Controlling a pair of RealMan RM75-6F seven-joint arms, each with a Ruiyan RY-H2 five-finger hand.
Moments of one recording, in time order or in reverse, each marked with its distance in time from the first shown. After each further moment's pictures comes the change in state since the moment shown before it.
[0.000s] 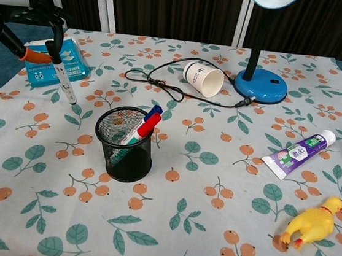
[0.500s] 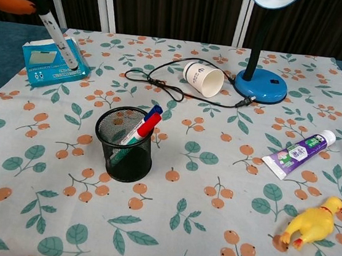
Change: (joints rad) left arm 0.068 0.205 -0.001 -0.246 0.140 0.173 -0.037; right arm -0.001 -0.002 0.001 0.001 0.002 0.001 -0.006
